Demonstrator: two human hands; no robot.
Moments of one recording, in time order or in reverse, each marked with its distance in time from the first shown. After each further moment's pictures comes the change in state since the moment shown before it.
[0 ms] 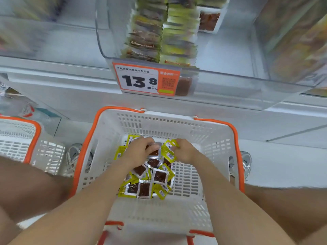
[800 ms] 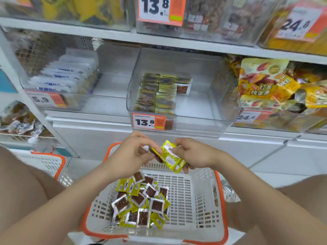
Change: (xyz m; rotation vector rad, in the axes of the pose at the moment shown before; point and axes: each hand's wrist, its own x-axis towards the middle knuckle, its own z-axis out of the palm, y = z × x) left_hand -0.144 0.167 -0.146 -0.255 0.175 0.312; right_hand -0.217 -0.133 -0.122 -0.012 -0.024 -0.308
